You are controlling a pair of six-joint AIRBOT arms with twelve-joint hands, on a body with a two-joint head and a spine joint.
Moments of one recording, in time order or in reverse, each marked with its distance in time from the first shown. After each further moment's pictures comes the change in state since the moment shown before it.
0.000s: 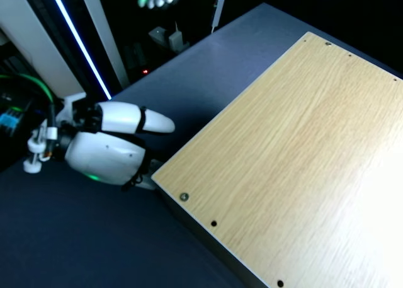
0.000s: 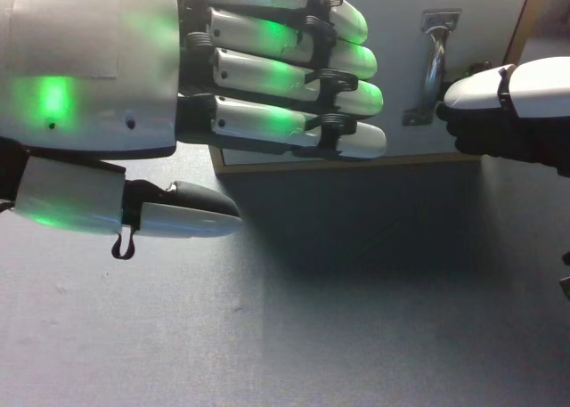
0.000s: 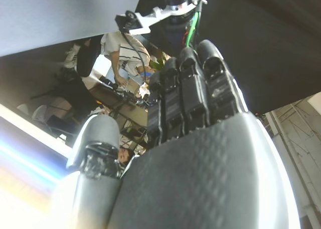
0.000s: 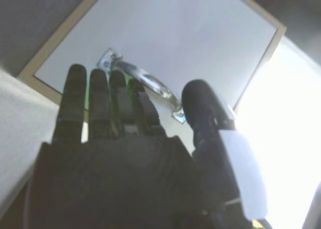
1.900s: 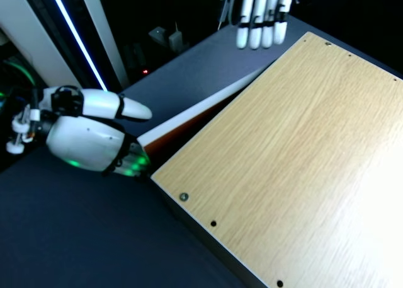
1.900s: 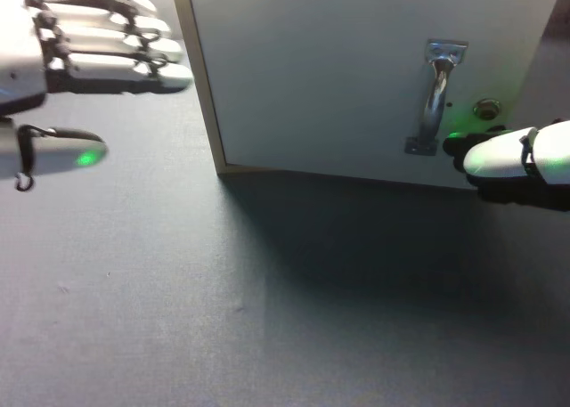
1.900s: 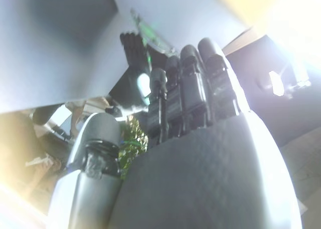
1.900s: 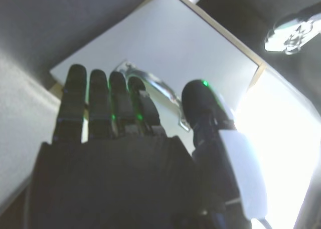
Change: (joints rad) left arm 0.383 0.018 0.288 -0.411 0.055 0.230; right arm -0.094 0.121 -0.153 -0.118 0.020 0.000
